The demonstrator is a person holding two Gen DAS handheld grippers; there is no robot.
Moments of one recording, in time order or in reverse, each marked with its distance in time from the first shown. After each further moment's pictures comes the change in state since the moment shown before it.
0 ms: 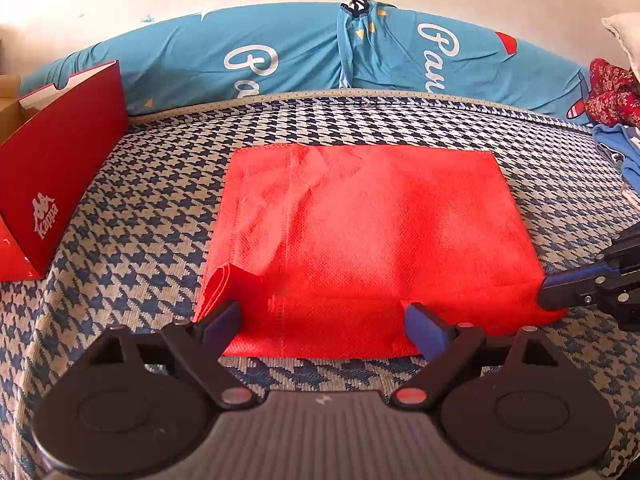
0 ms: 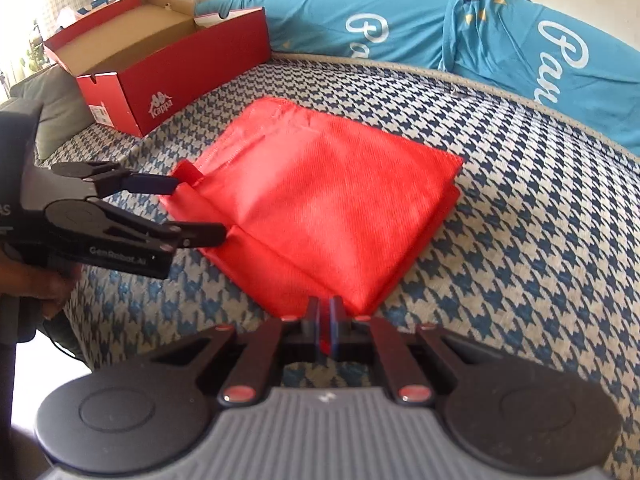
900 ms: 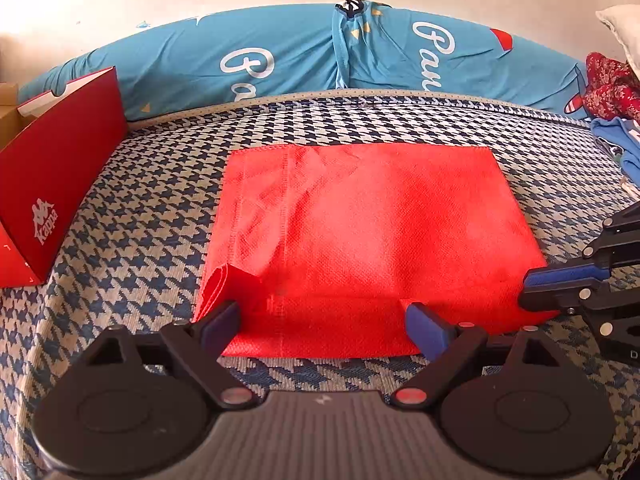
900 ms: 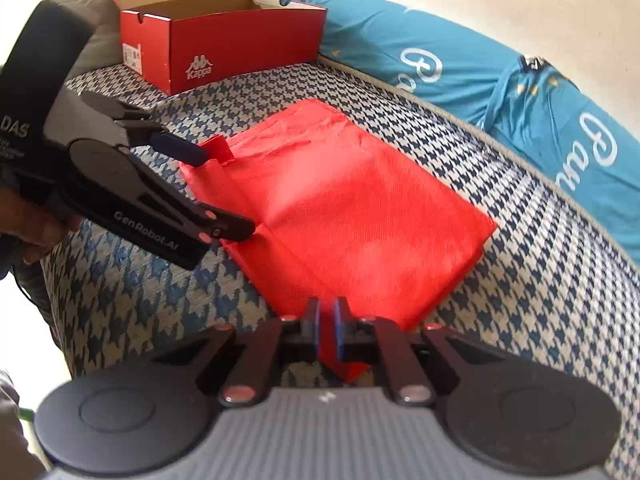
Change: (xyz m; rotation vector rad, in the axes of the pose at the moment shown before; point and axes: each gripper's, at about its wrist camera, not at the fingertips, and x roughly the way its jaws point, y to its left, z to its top) left arm -0.001 -0.004 -0.001 0.014 -0.002 0.006; right arm 0.002 0.044 0.002 -0.221 -0.041 -0.087
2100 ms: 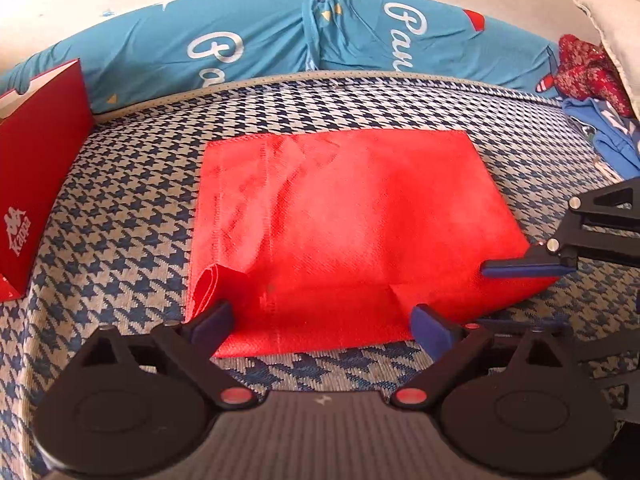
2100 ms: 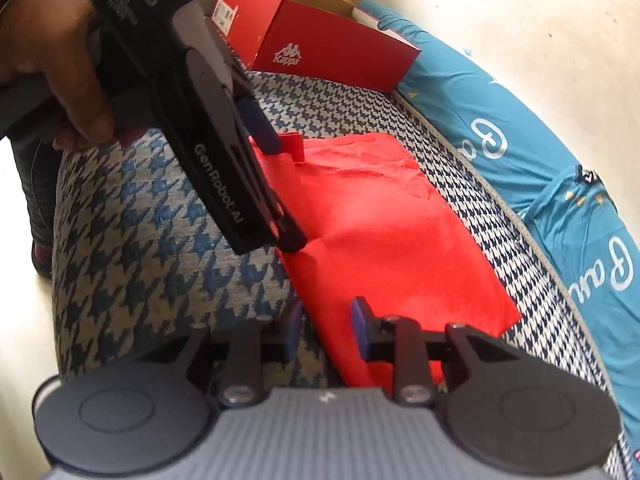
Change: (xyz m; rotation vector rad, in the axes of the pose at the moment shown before) left arm 0.003 0.012 0.009 0.071 0.099 -0.124; right arm 0.010 0.061 -0.010 -0.474 -0.080 -0.074
